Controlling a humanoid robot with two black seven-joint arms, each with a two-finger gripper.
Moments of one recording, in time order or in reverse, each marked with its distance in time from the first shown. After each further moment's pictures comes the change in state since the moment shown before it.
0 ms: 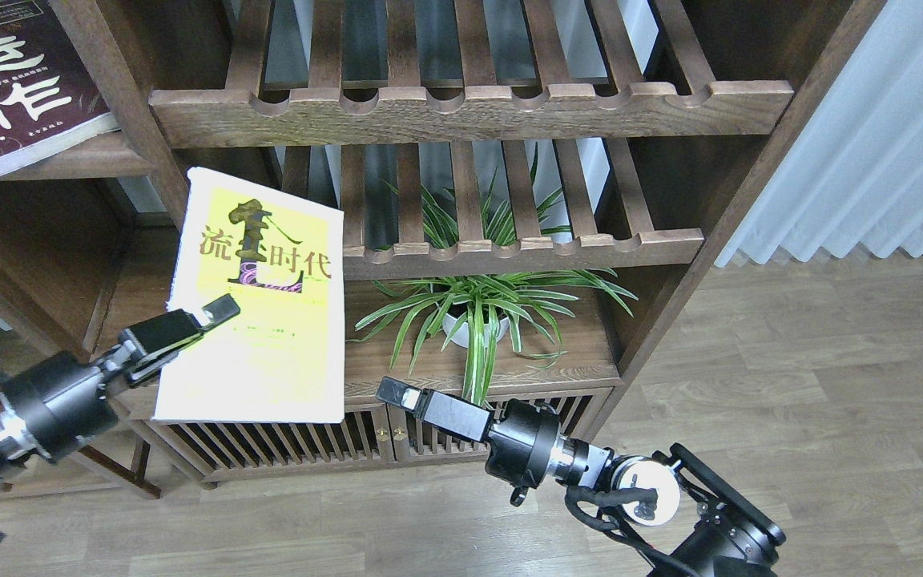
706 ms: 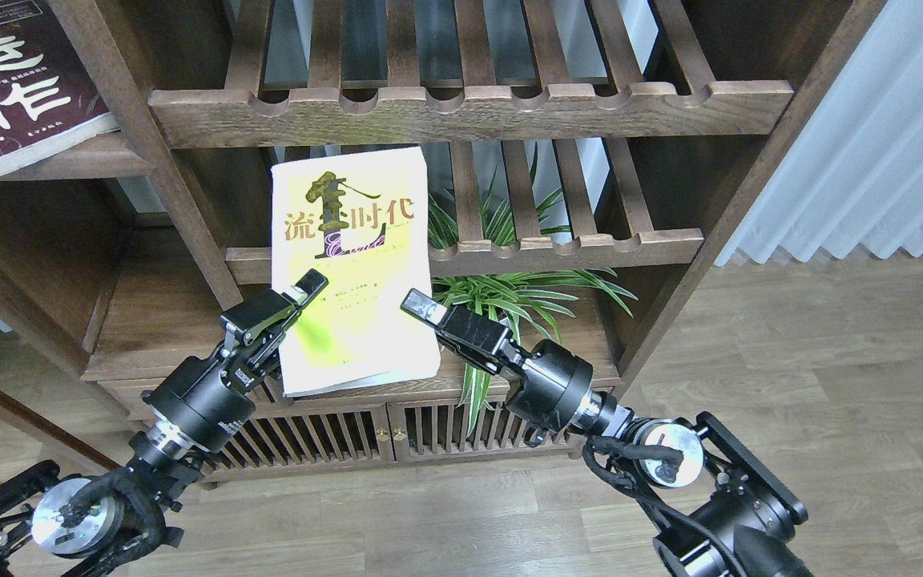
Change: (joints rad) left arm 0.001 -0.694 0.041 0.144 -0.032 -0.001 -0.094; right arm 0.038 0.000 0.075 0.099 0.066 -0.001 -0.001
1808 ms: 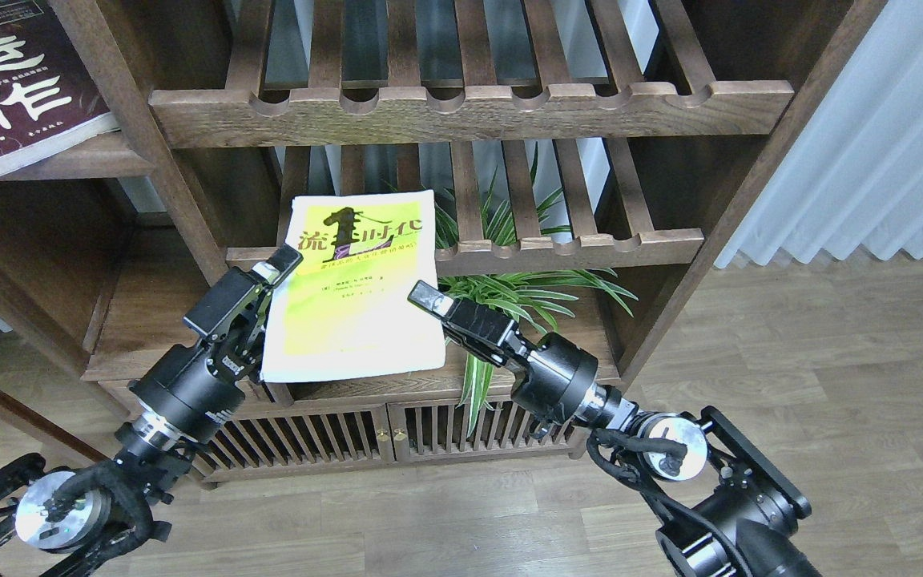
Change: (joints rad) left arm -0.004 -0.067 0.024 -0.015 0.004 0.001 -0.058; right arm 0.008 0.000 0.030 0.015 0.076 0.000 0.002
